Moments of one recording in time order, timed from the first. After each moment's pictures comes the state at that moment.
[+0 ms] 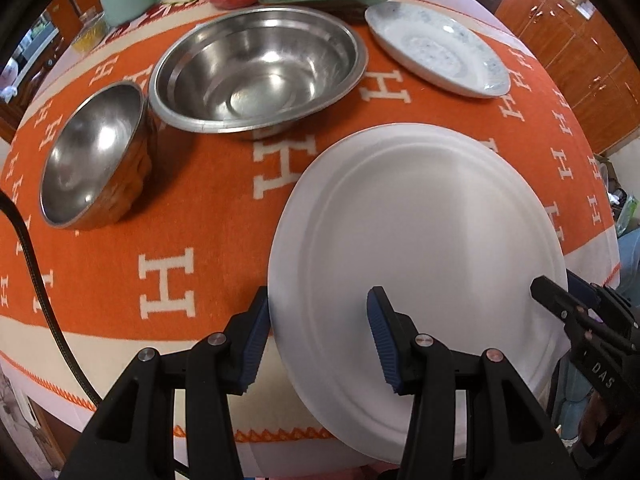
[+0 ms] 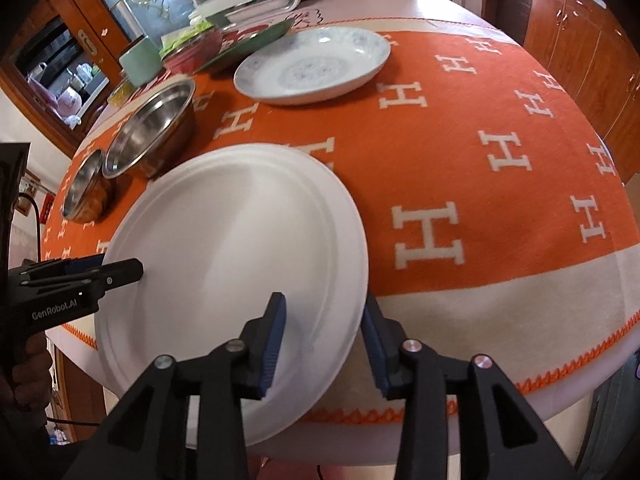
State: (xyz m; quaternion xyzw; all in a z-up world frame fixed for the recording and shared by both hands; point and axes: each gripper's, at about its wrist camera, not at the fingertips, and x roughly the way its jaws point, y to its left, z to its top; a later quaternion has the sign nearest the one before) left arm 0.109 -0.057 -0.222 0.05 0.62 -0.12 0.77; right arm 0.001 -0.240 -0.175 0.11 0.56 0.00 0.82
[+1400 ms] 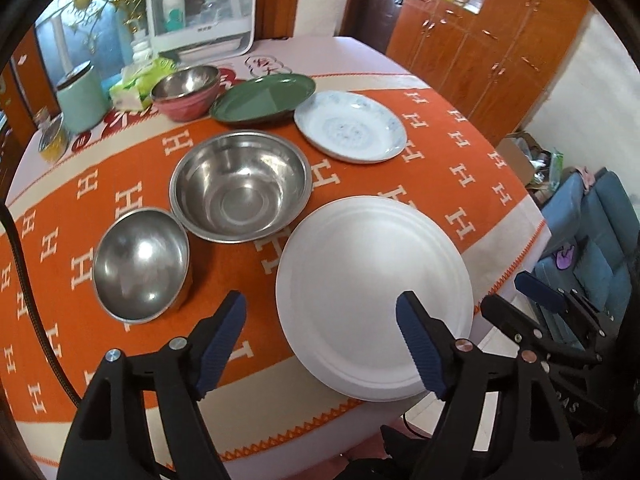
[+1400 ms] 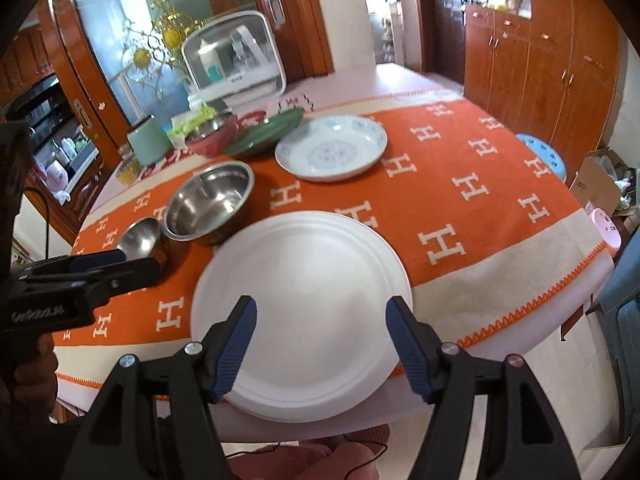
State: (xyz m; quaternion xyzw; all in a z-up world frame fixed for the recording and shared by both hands) left arm 0.095 -0.006 -0.117 0.08 0.51 -0.30 0.80; right arm -0.061 -0.145 -0.086 0.15 0.42 -0.12 0.89
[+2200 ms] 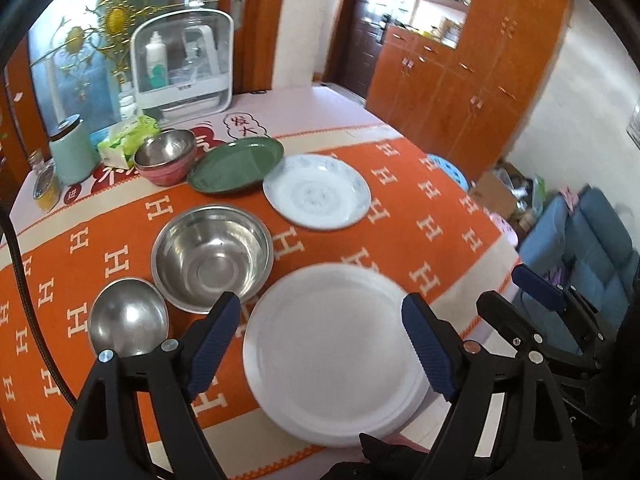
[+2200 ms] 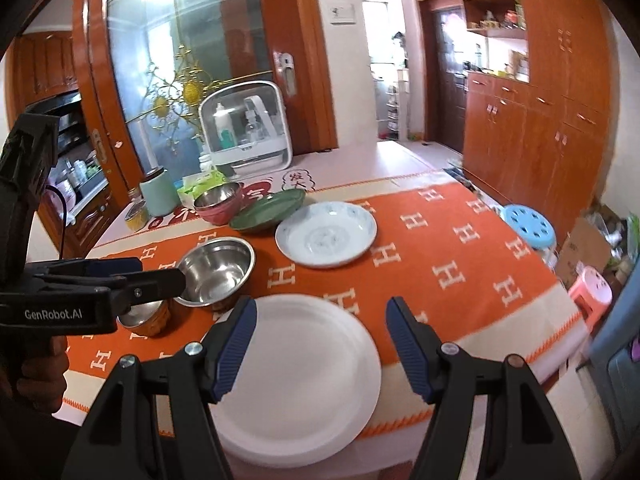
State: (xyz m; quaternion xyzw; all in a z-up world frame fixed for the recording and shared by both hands) left arm 0.092 -0.040 -0.068 0.05 0.44 -0.32 0.84; right arm -0.055 -0.176 -0.032 0.09 0.33 -0.10 0.93
